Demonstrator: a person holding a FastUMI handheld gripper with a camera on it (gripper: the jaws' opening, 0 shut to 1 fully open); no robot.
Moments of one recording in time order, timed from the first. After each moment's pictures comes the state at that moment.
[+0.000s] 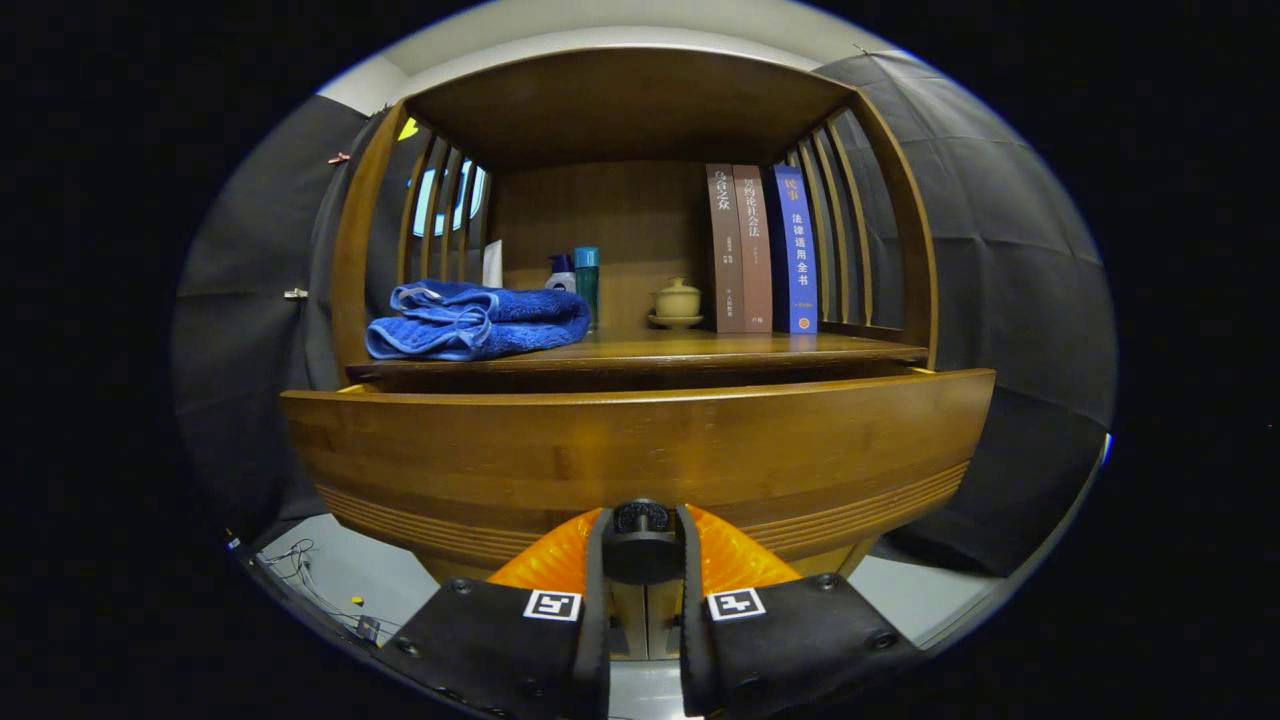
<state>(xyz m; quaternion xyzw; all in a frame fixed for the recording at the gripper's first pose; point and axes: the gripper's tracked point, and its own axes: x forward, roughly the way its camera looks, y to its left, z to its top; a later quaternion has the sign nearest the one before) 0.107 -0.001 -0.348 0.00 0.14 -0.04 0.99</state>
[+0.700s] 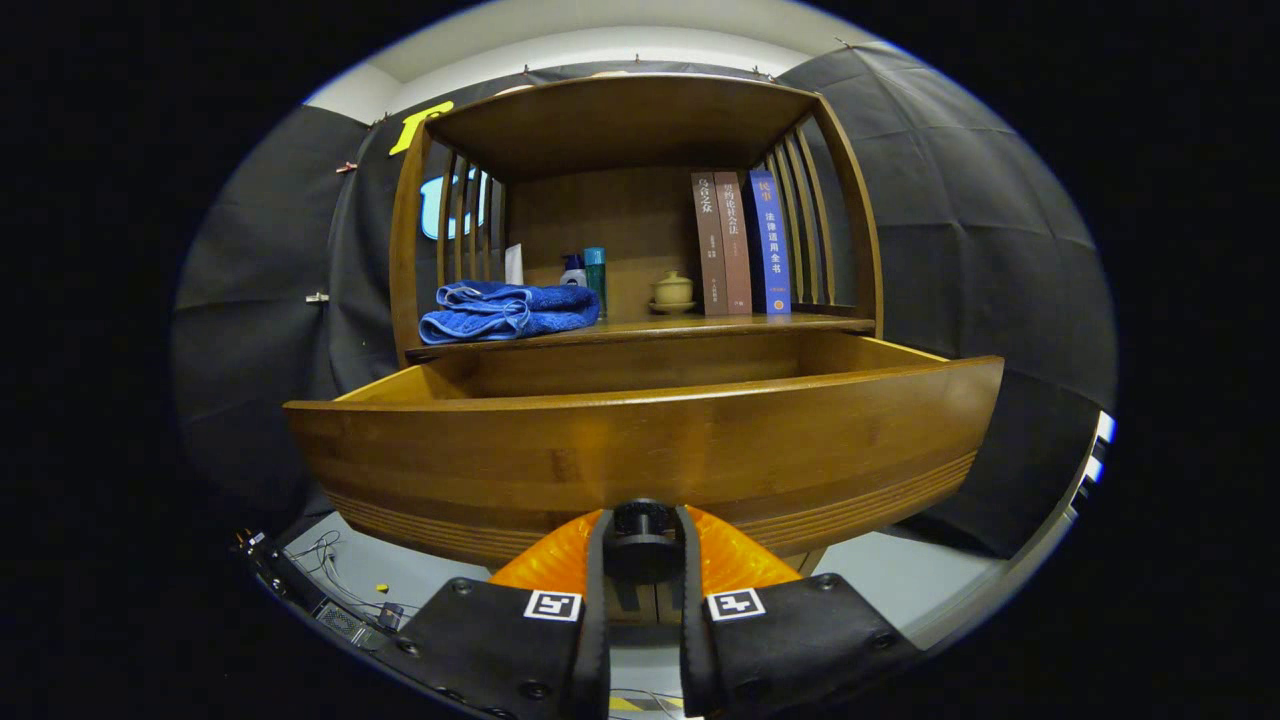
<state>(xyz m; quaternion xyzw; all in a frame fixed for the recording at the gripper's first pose) 0.024 -0.002 -0.344 0.01 0.15 -0.03 0.99</state>
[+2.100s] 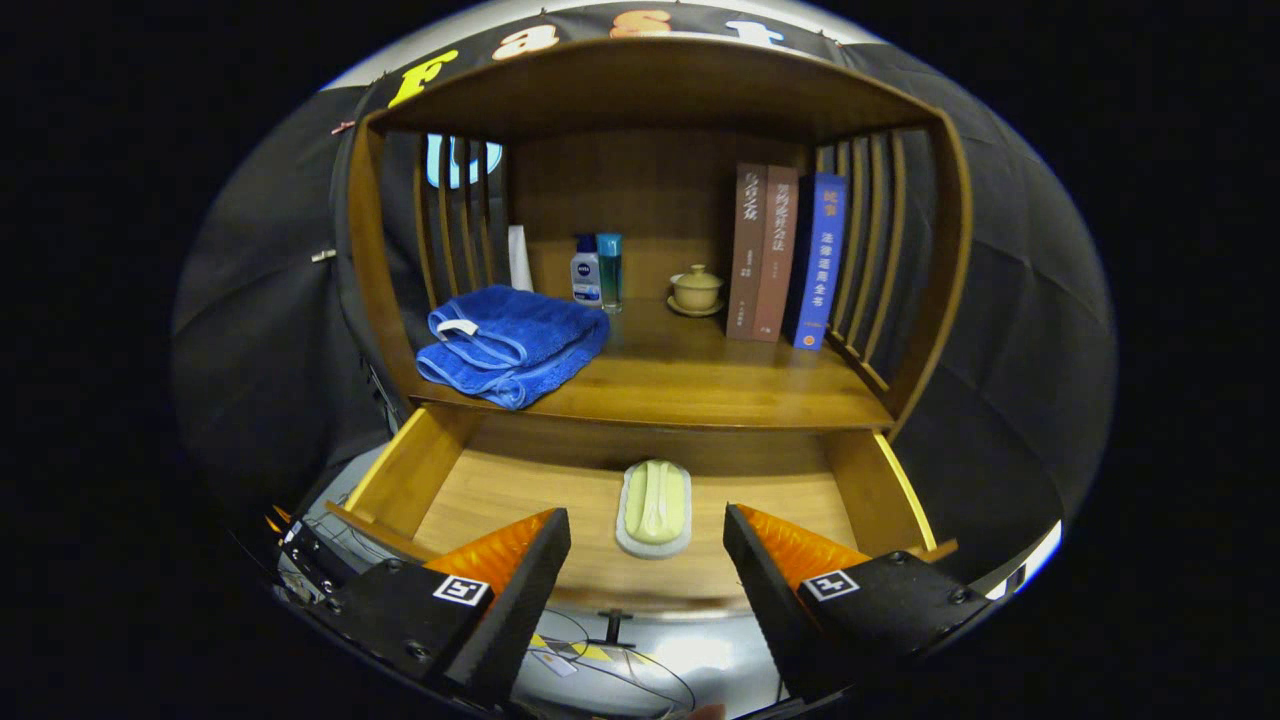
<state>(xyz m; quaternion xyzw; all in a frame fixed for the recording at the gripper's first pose) 0.117 -0.013 -0.242 -0.03 0.35 0.02 0.93</state>
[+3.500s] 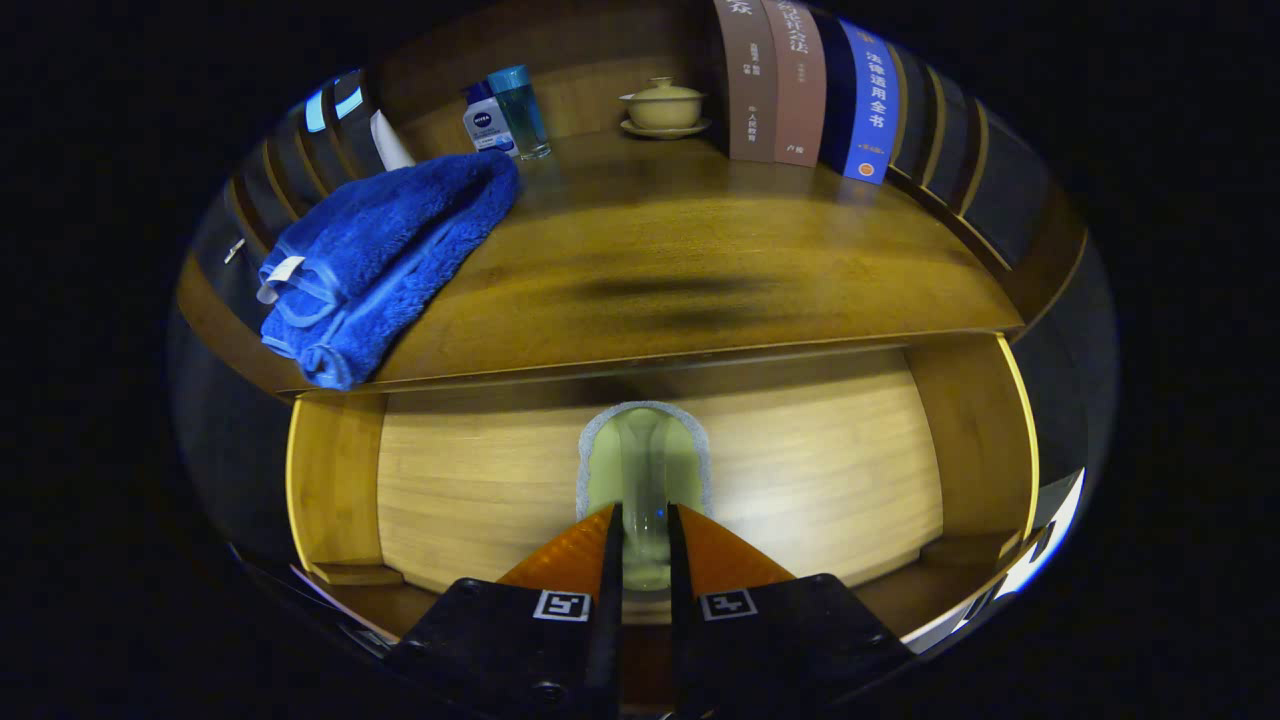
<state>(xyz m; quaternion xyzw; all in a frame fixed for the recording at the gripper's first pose) 0.145 -0.015 -0.343 0.05 0.55 -0.04 0.83</state>
